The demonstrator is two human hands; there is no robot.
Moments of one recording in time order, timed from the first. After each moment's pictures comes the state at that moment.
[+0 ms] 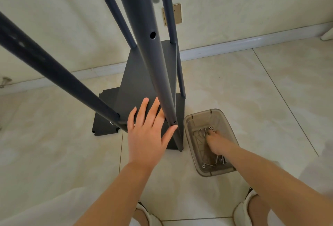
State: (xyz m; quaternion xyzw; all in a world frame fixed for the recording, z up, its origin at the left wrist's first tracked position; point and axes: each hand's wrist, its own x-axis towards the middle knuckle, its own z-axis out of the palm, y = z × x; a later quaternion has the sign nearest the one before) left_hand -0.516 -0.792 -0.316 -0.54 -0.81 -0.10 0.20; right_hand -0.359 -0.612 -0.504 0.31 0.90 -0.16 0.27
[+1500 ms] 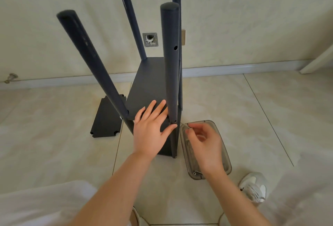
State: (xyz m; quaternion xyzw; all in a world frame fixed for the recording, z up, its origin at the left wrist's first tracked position) left_hand -0.516 -0.793 -0.311 -0.53 -0.82 -0.18 0.15; right_hand -0.360 -0.726 -0.307 0.45 0.60 -0.55 -0.37
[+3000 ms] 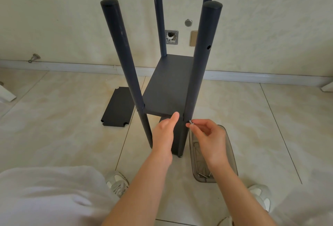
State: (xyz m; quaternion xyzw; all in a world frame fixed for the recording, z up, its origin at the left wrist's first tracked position) left_hand -0.477 -0.787 -0.290 0.04 -0.70 -0.62 -0.34; right_hand -0.379 -0.719 -0.296 0.39 0.62 -0.60 -0.31
